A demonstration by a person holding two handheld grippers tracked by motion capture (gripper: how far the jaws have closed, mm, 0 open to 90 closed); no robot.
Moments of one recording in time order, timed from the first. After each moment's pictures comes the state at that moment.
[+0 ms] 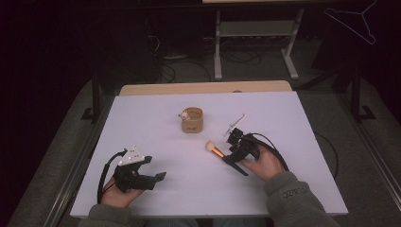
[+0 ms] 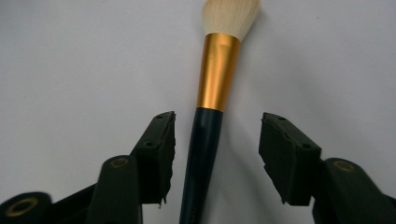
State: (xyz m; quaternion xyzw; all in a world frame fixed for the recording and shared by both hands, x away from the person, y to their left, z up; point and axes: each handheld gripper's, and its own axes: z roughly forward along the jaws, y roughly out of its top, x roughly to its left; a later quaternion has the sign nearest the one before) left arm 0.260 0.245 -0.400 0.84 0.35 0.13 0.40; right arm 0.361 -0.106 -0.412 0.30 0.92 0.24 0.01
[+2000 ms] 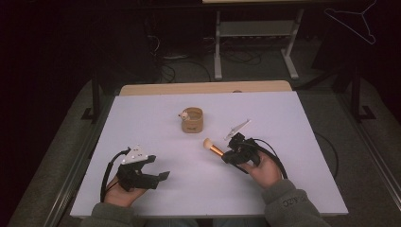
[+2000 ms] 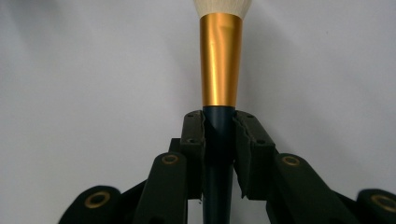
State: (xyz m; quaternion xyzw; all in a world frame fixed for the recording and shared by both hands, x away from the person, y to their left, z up) left arm 0.262 0.233 -0.395 0.84 0.34 0.12 0.41; right arm 0.339 -0.108 -0.407 0.31 0.91 0.29 0.03
